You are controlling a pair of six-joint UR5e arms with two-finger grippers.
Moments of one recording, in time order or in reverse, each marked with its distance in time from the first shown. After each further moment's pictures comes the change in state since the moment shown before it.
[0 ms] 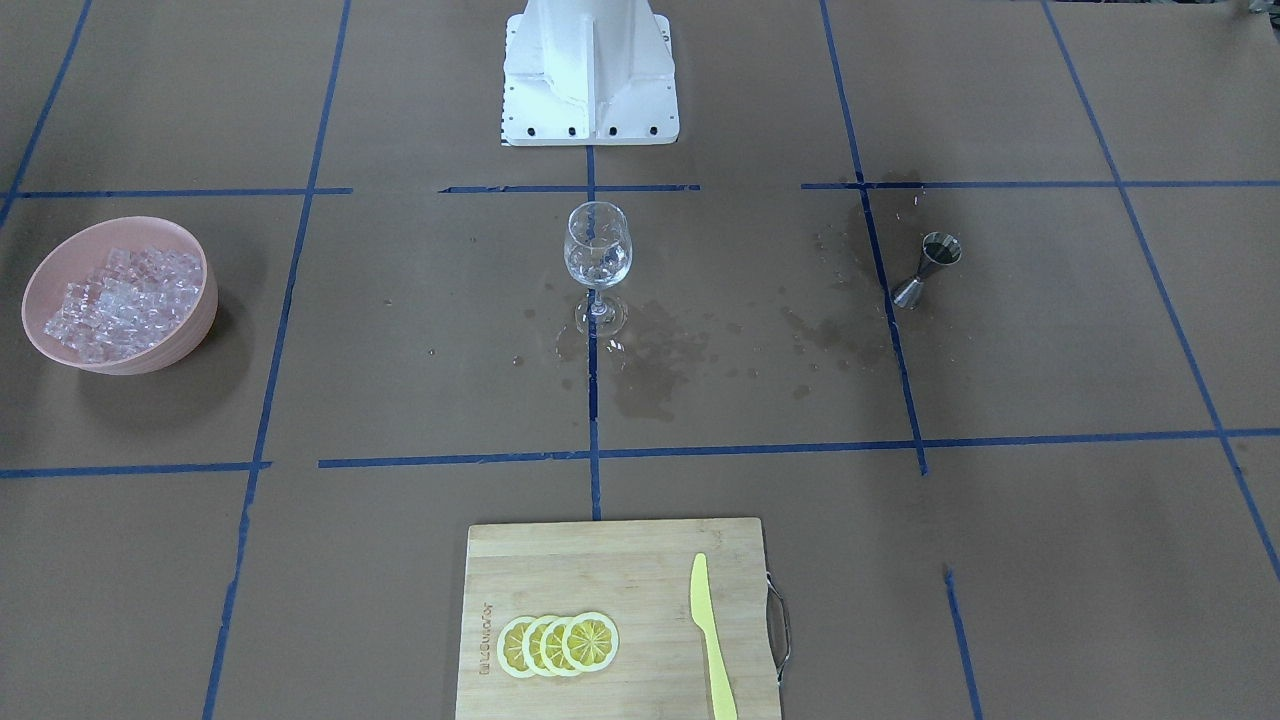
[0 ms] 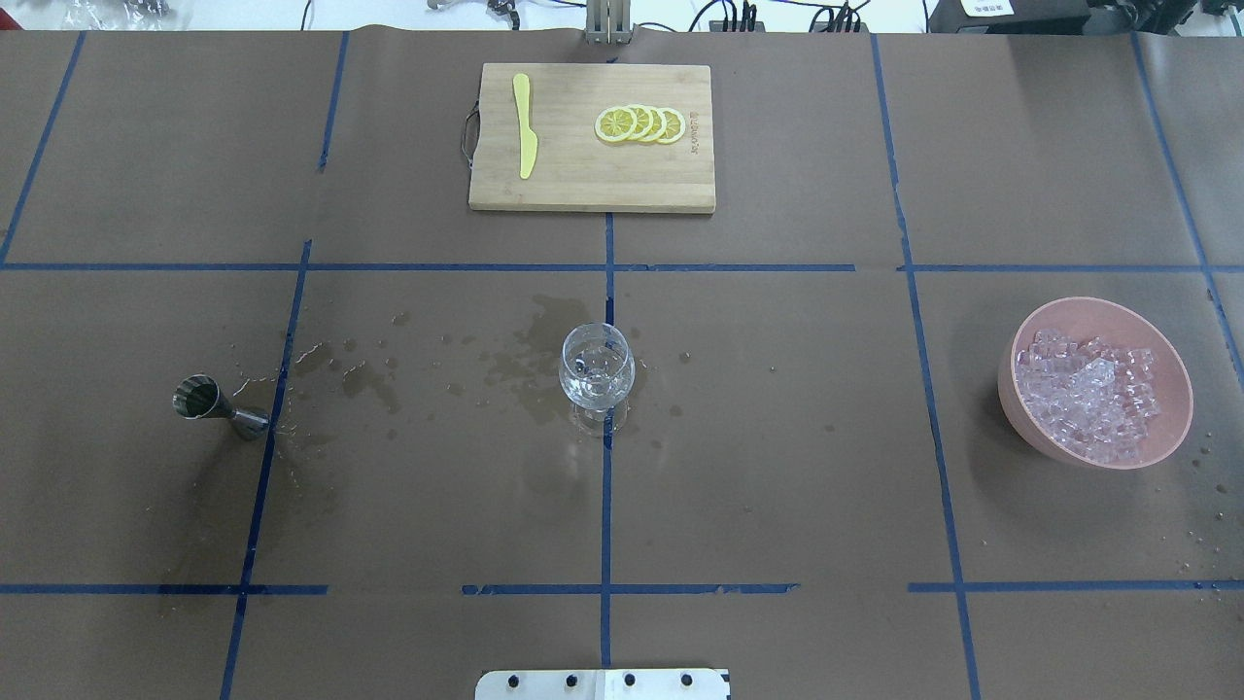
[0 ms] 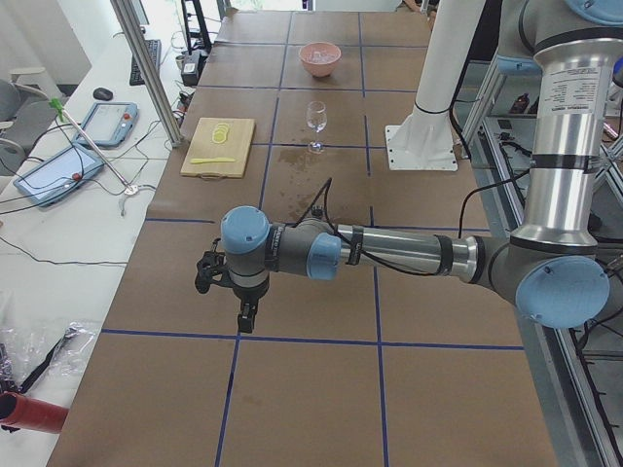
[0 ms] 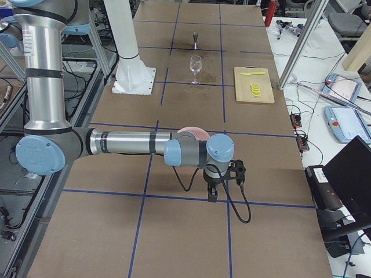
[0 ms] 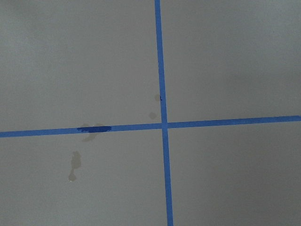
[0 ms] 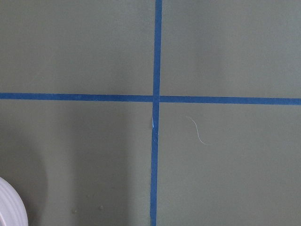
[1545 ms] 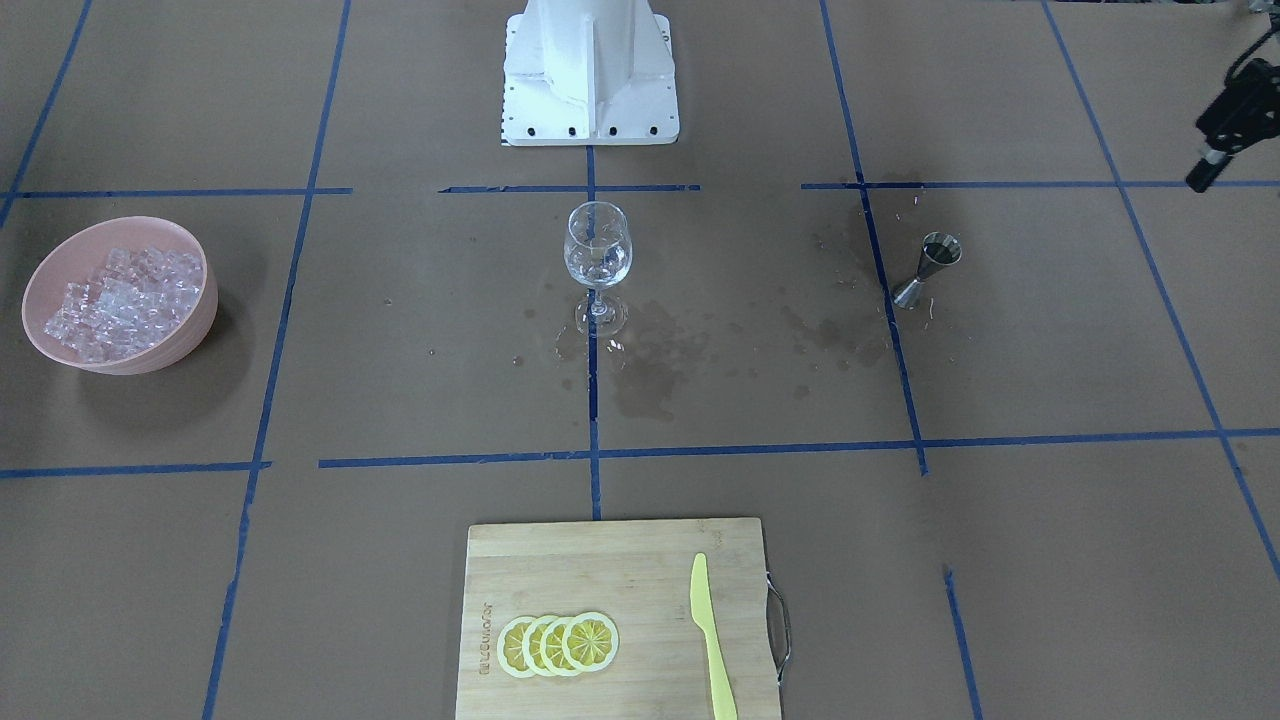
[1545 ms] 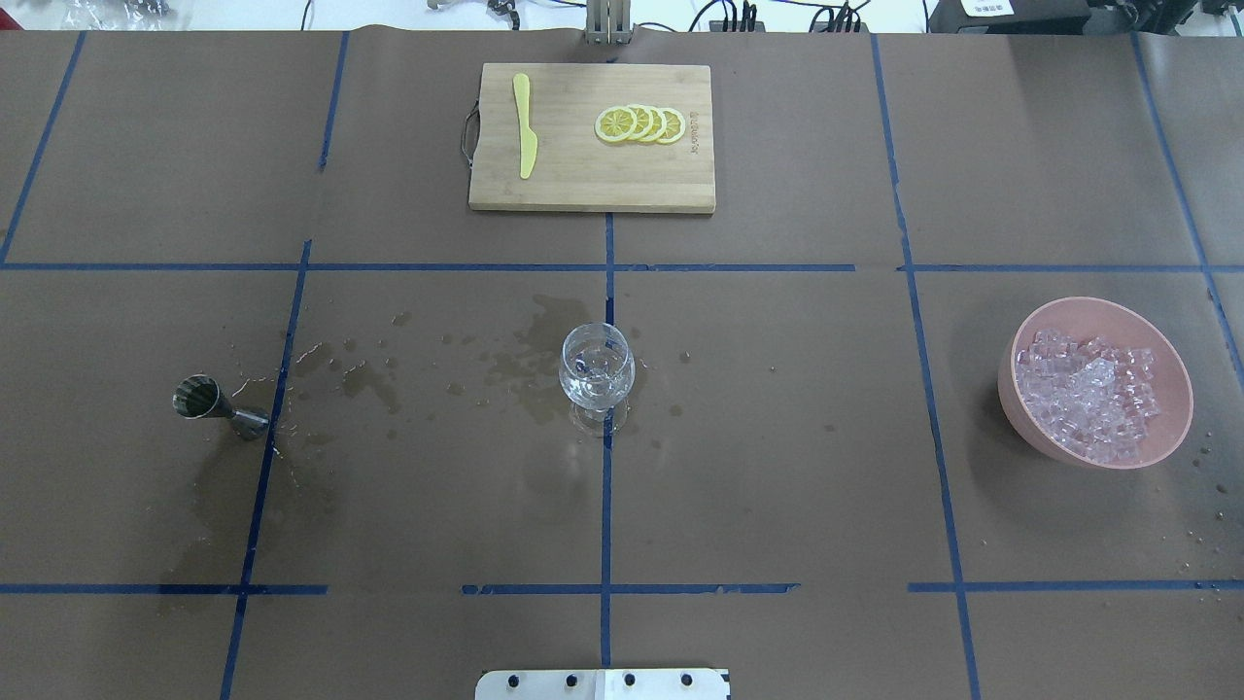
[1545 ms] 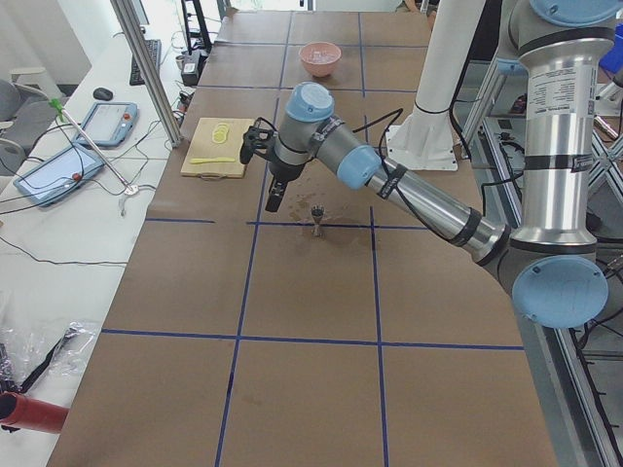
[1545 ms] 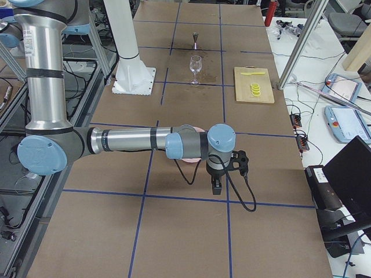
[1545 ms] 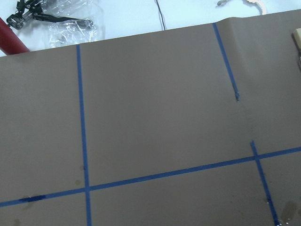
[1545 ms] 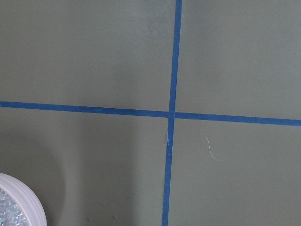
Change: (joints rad) left arm 0.274 0.123 -0.541 -0.208 0.072 -0.584; right arm -0.006 0.019 0.047 -0.002 -0.002 0.003
